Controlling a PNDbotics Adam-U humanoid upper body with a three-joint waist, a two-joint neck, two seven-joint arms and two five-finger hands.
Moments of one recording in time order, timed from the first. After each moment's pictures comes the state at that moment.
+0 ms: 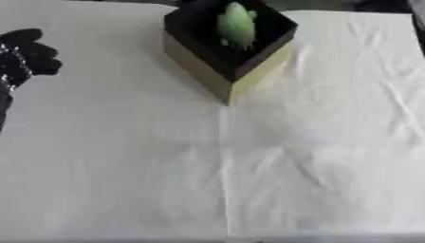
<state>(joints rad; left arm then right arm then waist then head) -0.32 0.42 -0.04 -1.89 0.10 -0.01 -0.15 -0.89 -0.72 0.17 -1.56 0.67 -0.30 0.16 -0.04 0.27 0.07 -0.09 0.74</state>
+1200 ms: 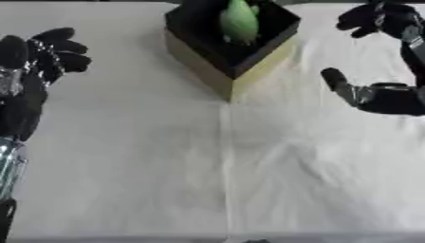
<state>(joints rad) -0.29 0.38 -0.03 -1.89 0.08 -0.01 -0.12 -0.36 -0.49 0.09 -1.93 0.43 -0.19 0.11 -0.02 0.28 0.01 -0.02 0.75</state>
